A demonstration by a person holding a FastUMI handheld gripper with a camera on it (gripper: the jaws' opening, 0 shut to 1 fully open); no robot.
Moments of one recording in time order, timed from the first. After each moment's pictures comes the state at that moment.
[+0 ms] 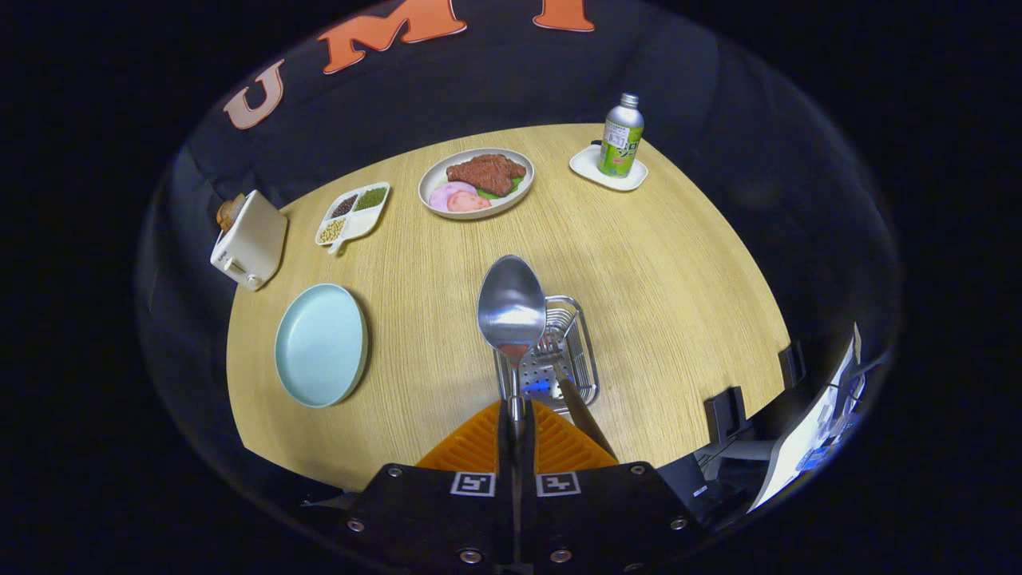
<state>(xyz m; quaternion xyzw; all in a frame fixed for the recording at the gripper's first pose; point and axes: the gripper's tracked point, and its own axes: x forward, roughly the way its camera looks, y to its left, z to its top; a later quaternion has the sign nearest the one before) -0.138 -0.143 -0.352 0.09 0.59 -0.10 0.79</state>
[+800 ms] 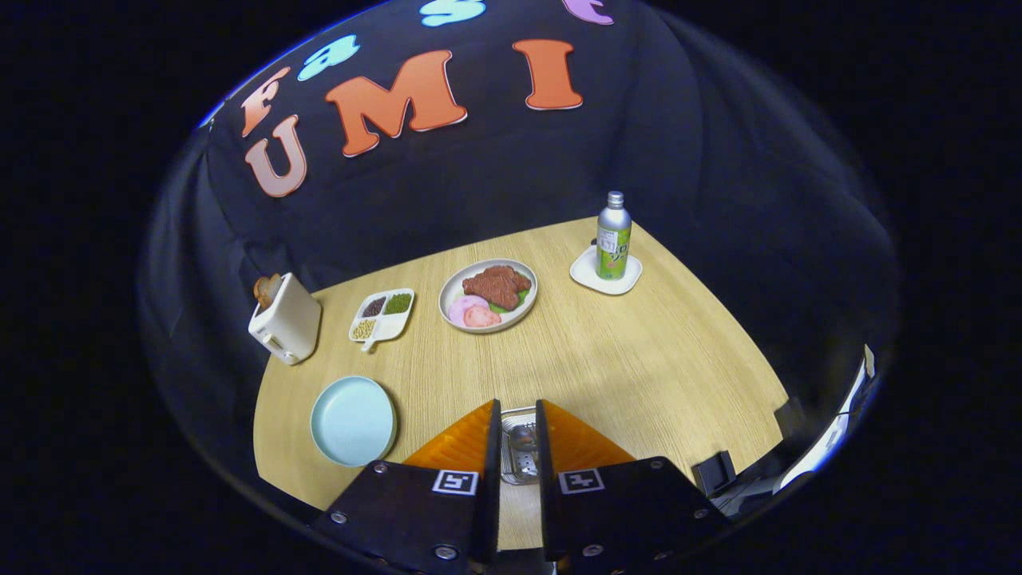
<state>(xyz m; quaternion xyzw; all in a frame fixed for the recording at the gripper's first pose) -0.061 -0.180 -0.264 0.13 0.40 -0.10 0.90</state>
